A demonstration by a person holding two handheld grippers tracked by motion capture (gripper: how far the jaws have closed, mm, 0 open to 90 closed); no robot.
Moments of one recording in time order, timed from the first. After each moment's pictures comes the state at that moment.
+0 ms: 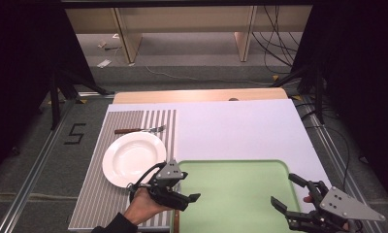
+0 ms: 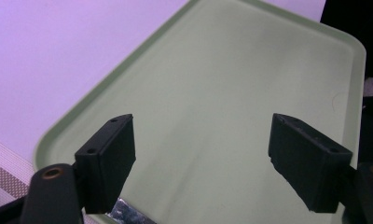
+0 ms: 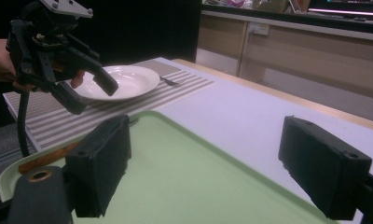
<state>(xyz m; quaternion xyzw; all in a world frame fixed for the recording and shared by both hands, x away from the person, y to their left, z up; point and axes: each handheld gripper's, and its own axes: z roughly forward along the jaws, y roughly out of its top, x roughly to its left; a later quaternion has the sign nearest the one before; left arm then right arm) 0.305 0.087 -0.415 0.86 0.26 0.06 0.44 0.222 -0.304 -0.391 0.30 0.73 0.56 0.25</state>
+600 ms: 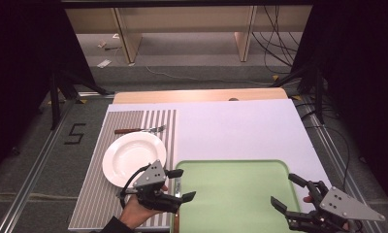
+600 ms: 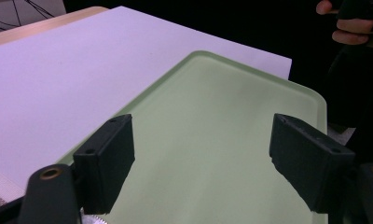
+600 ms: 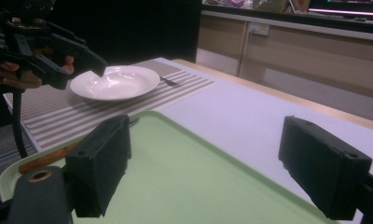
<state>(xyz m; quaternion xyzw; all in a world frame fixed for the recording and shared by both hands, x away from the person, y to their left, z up) 0.290 0.113 -0.410 0.80 0.25 0.07 0.54 0.222 -0.304 -0.391 0.30 0.73 0.56 0.25</state>
